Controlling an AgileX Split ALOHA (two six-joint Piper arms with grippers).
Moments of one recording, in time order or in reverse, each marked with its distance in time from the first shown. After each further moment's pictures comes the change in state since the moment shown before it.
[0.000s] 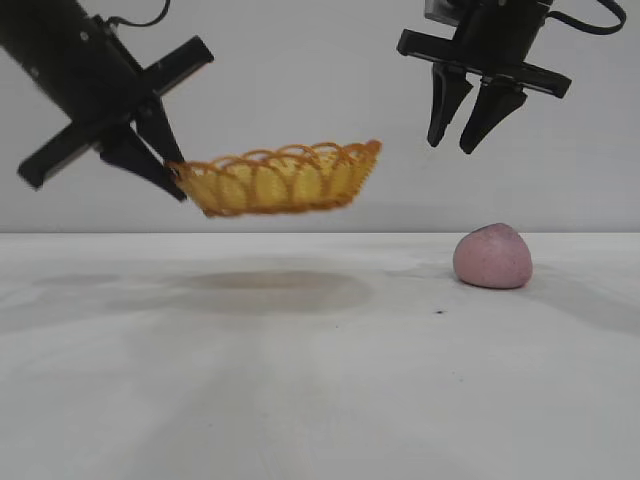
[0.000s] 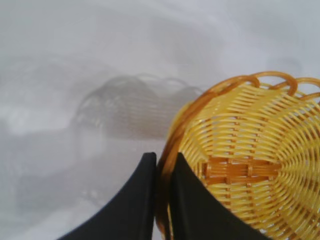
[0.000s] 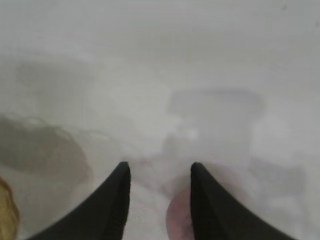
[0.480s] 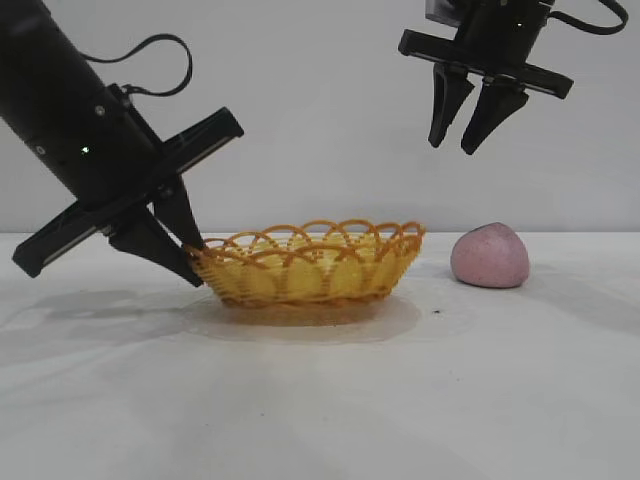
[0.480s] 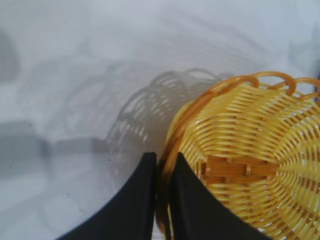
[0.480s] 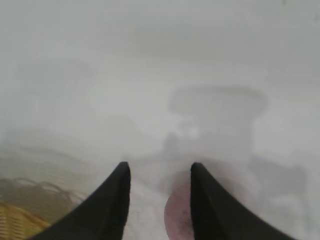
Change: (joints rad) left arm -0.003 0.024 0.000 0.016 0.007 0.029; right arm 0.000 0.000 0.000 0.002 0.004 0.000
